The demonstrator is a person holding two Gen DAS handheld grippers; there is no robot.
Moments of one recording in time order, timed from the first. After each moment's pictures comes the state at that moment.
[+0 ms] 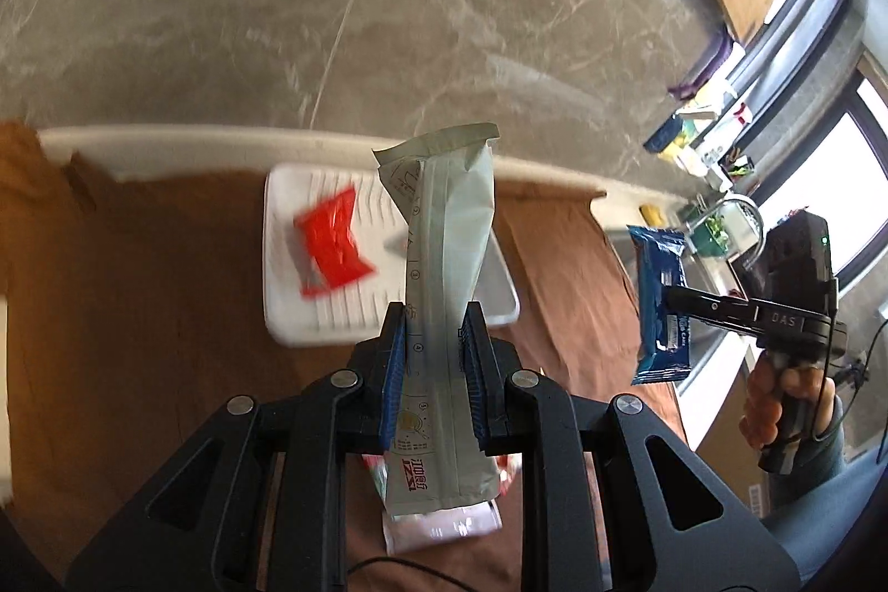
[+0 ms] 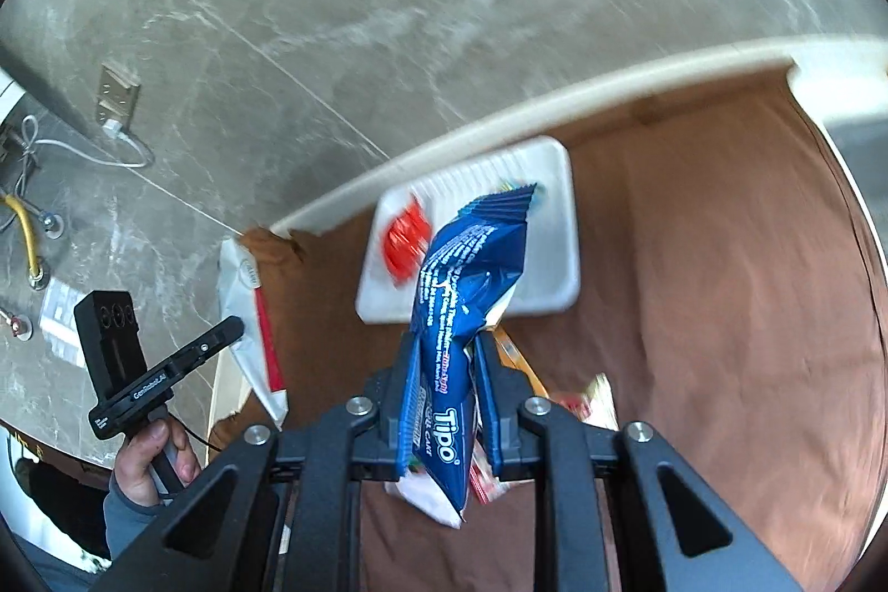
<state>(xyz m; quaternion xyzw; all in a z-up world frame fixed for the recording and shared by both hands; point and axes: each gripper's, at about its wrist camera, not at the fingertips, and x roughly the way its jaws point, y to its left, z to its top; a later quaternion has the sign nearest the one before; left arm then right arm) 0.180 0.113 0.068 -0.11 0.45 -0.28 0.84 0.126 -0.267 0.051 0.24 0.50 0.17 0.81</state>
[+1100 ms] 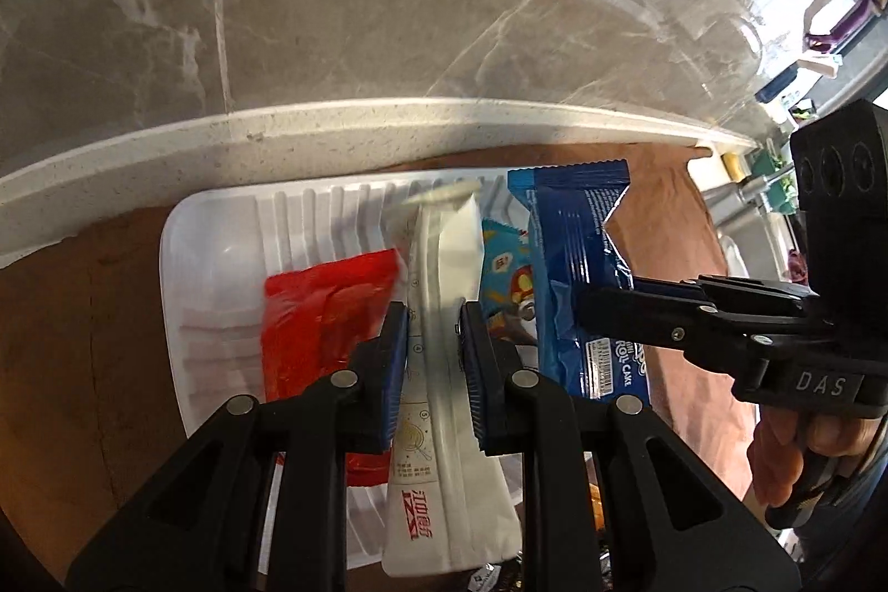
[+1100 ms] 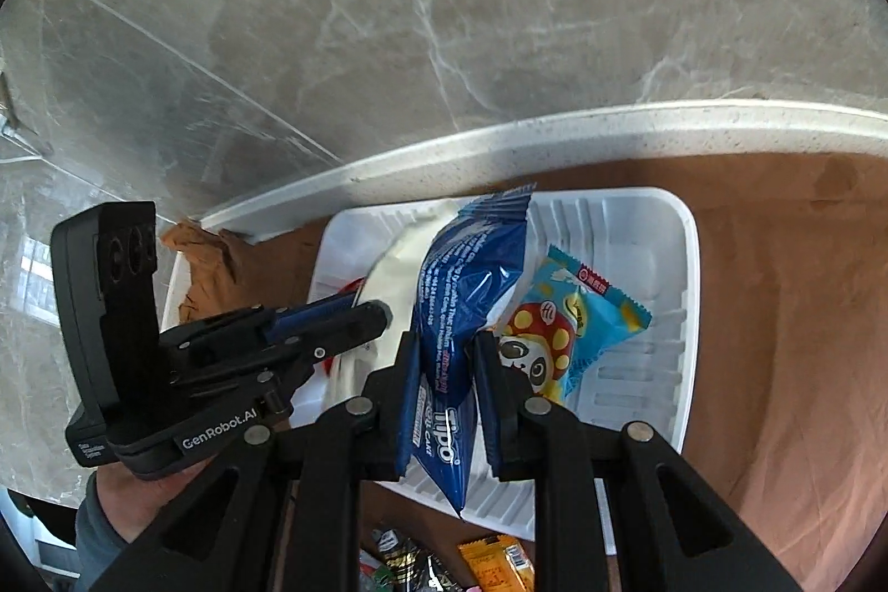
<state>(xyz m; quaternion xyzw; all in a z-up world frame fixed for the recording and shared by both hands) 0.384 -0.003 -0.077 -0.04 0.56 -0.27 0.78 0.309 -0.189 -0.075 0.19 0.59 0.19 0.77</state>
